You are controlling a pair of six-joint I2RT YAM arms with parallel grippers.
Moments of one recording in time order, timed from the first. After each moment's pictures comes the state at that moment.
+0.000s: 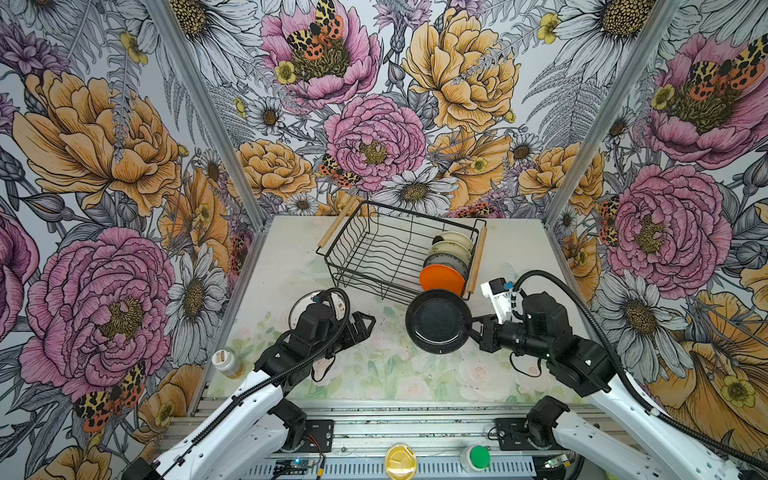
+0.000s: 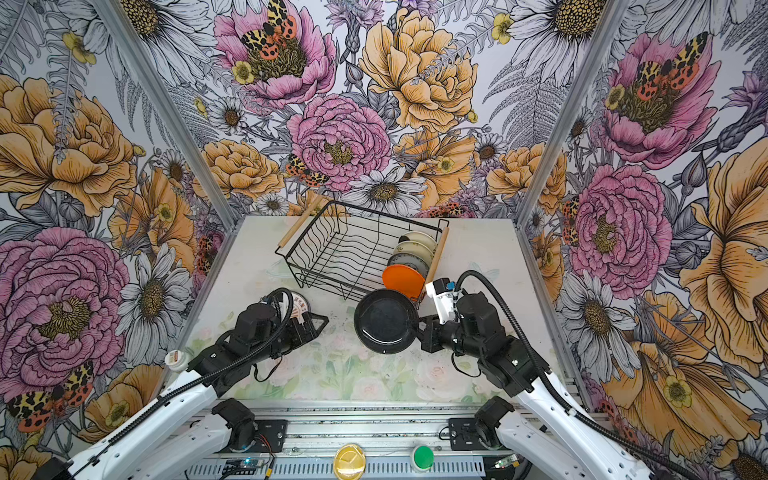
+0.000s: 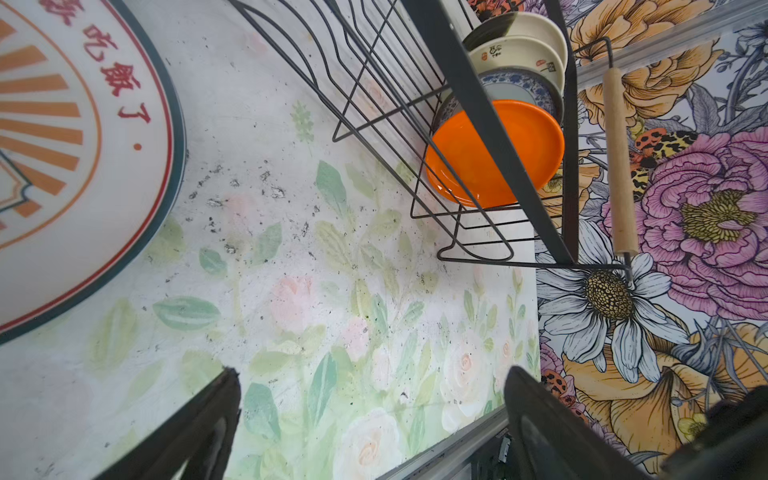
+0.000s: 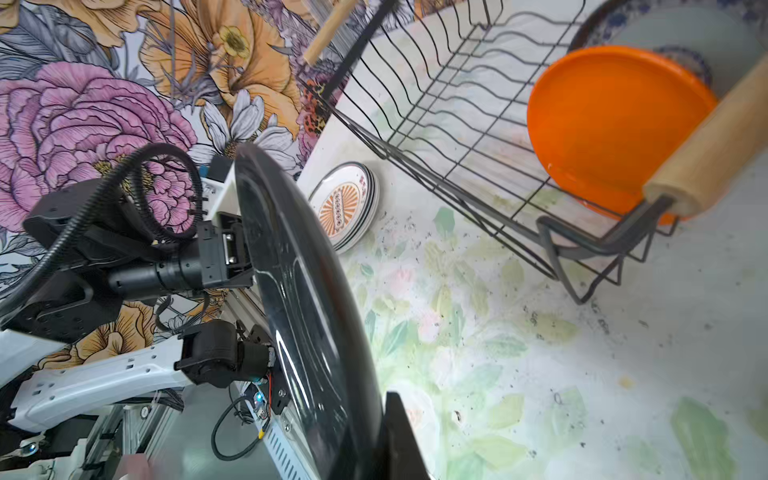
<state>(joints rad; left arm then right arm) -0.56 0.74 0.52 -0.39 0.14 -0.93 0.61 0.73 0.75 -0.59 -0.37 0.59</state>
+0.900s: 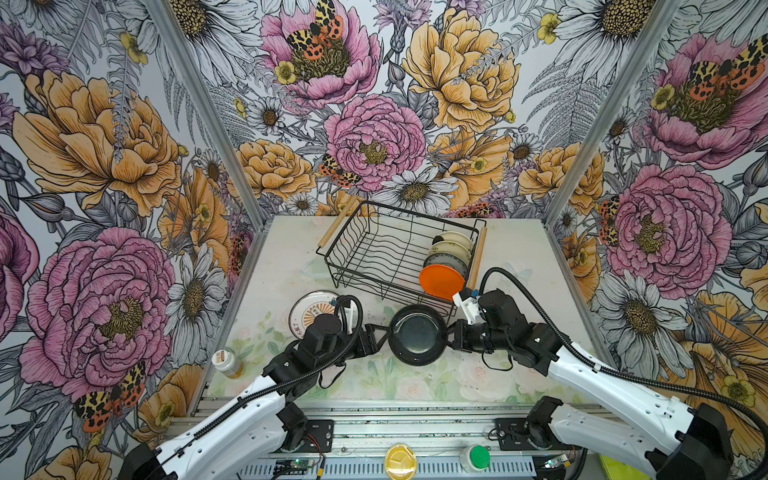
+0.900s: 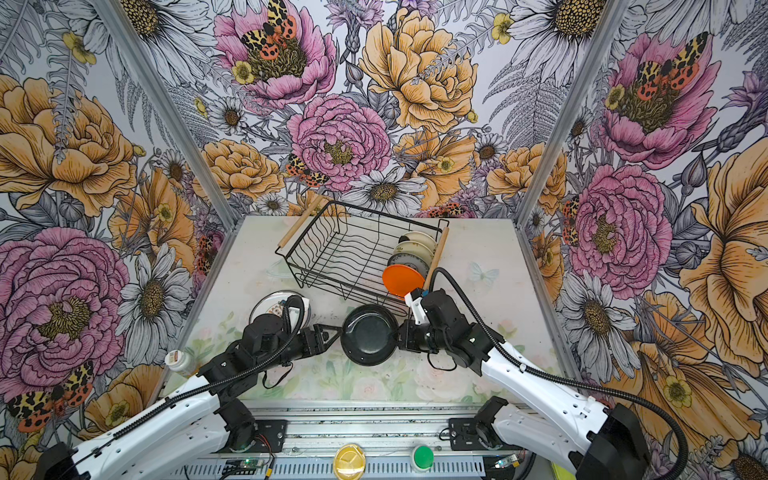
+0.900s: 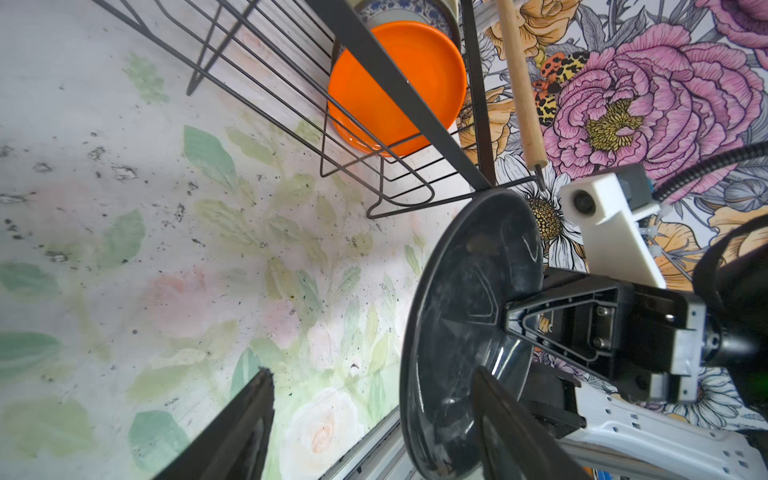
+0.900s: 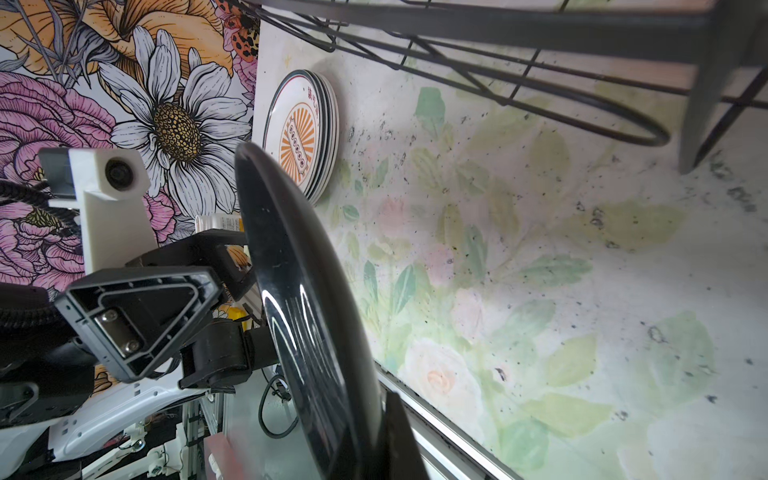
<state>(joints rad) -0.72 0.76 0.43 -0.14 0.21 -0.90 0.68 0.99 0.71 -0.47 -0.43 0.83</state>
